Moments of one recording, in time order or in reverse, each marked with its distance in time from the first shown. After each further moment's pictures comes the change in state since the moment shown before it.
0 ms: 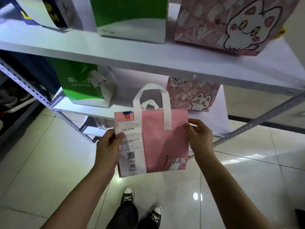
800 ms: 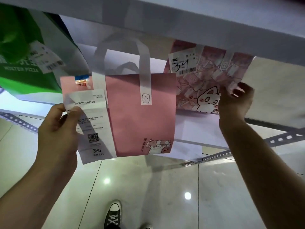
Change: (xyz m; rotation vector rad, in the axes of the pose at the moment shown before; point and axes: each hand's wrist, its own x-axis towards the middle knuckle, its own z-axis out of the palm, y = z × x) left_hand 0.132 -0.026 0.040 -0.118 0.173 0.180; right_hand 0.215 0.020 0.011 0.157 0.471 -0.111
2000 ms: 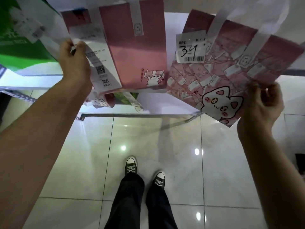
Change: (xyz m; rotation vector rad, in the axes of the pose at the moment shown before) left_hand 0.047 0.004 0.057 0.000 -0.095 0.045; right_hand -0.092 0.055 -0.166 0.259 0.031 -0.056
